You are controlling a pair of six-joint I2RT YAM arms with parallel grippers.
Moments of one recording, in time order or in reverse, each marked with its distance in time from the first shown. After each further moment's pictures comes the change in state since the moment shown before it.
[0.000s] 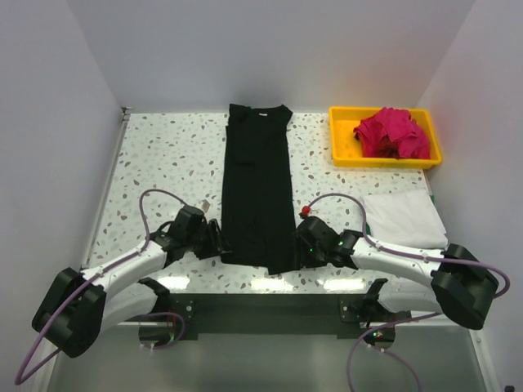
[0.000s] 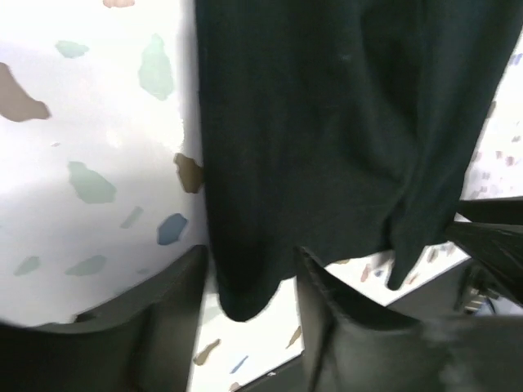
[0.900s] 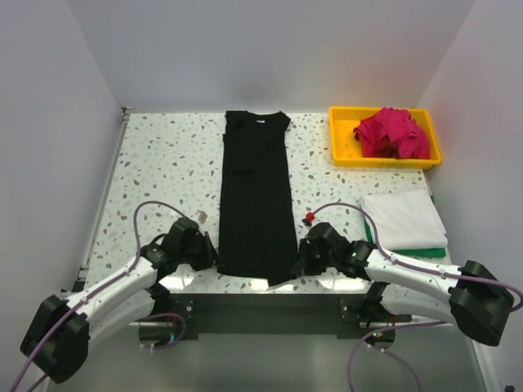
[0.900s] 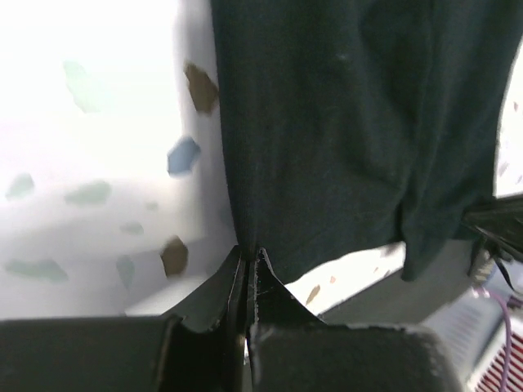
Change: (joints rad) left arm -0.041 -0.153 -0.093 -0.059 0.011 -0.015; right arm -0.006 -0.140 -0.135 0.159 -0.205 0.077
